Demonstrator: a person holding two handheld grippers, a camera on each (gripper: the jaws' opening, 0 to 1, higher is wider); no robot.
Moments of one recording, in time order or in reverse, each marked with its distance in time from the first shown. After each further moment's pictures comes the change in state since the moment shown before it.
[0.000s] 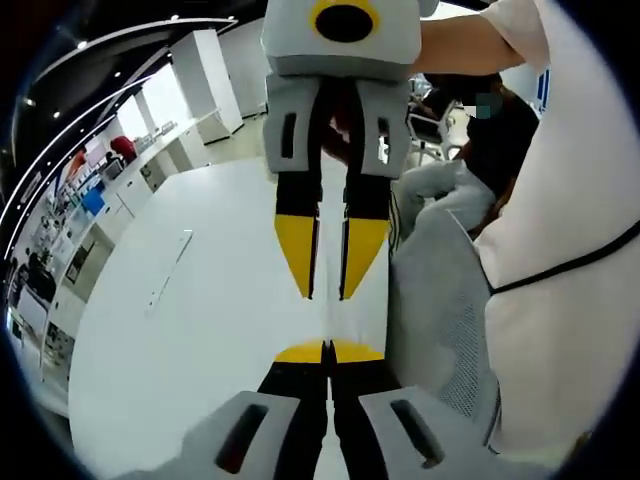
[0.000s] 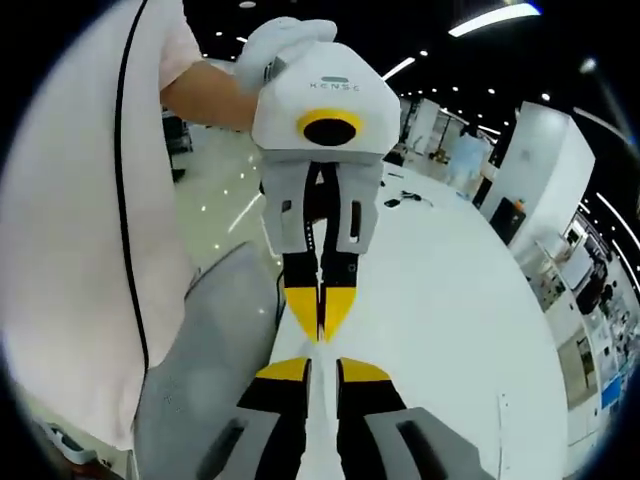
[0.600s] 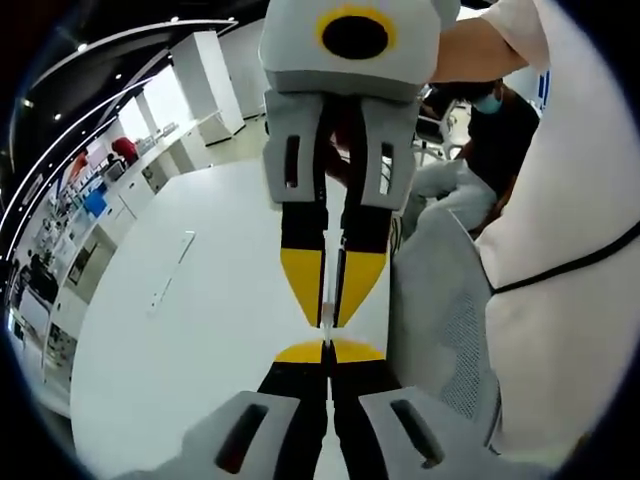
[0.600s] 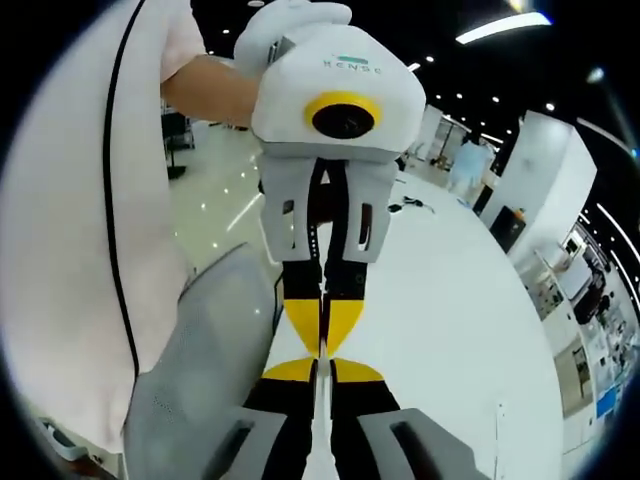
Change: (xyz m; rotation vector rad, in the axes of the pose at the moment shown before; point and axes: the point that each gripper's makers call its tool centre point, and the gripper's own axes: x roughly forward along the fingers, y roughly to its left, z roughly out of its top) left arm 0.000 0.000 0.000 0.006 -0.006 0.011; right arm 0.010 0.000 0.001 -0.031 -0.002 -0.007
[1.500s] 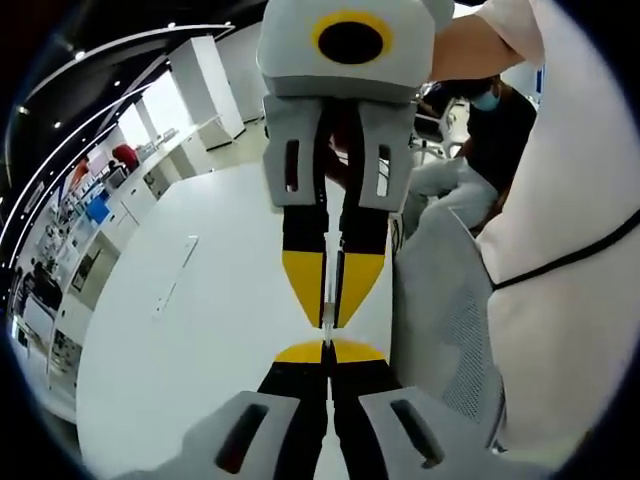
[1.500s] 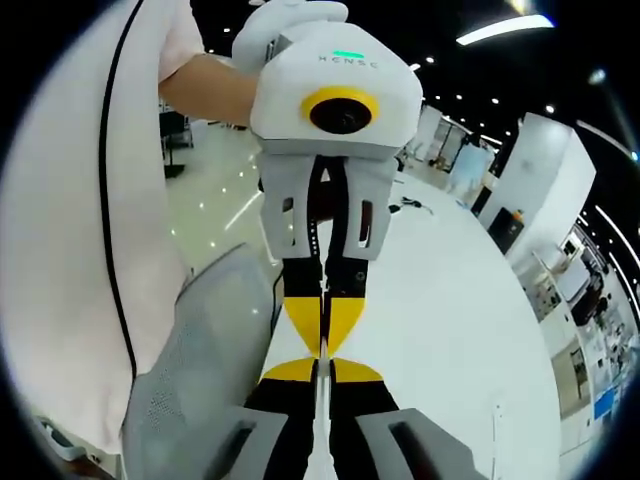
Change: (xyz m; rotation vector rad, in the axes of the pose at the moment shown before) left arm -0.004 0.001 -0.001 0.027 -0.006 0.013; right arm 0.000 0.000 0.003 -0.005 0.000 -0.015
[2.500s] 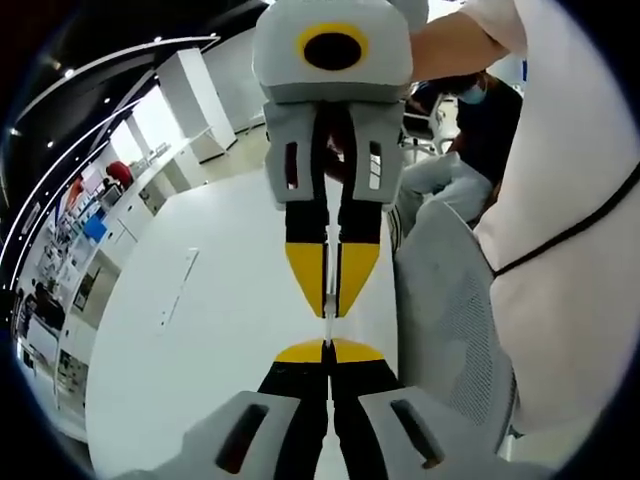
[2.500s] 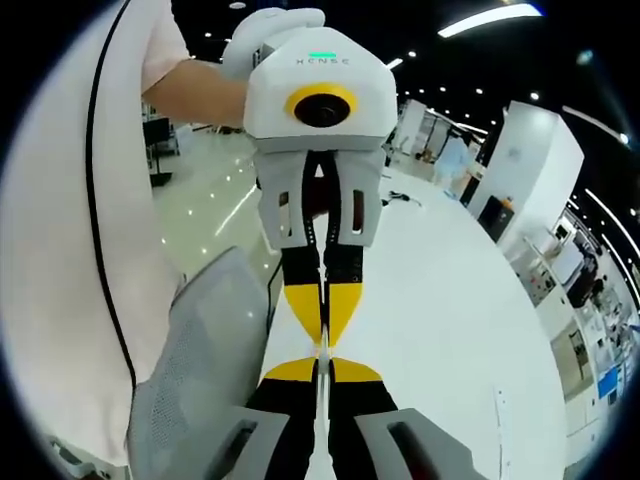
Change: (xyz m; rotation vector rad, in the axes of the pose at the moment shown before) left arm -0.004 0.007 0.000 0.070 -0.027 -0.011; right arm -0.003 -0.006 -0.004 0.065 0.001 -0.035
